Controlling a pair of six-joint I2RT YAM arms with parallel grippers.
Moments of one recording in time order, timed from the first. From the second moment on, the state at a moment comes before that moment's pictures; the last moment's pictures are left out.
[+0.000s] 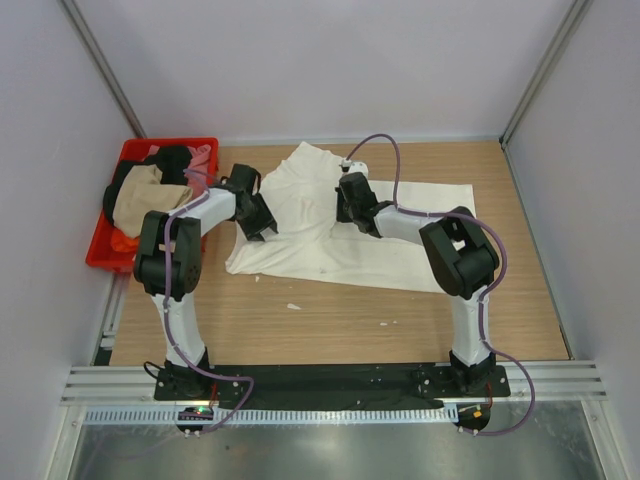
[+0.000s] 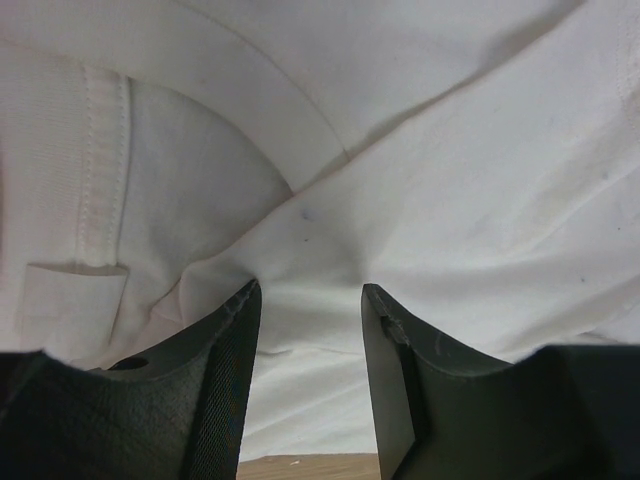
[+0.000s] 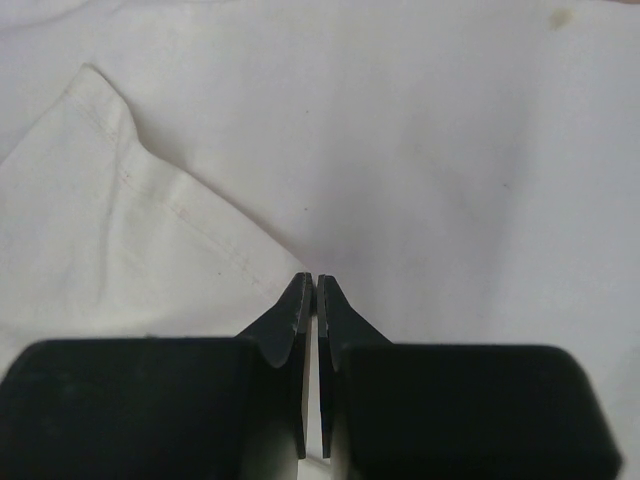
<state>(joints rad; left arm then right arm) -0.23 1.98 1.35 -0.54 0.11 -0.73 0.55 2.05 1.31 0.09 0.19 0.37</state>
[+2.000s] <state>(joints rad) -0.35 1.49 1.10 -0.89 -0.17 -0.72 0.08 1.38 0.82 -0.61 0.23 0.54</state>
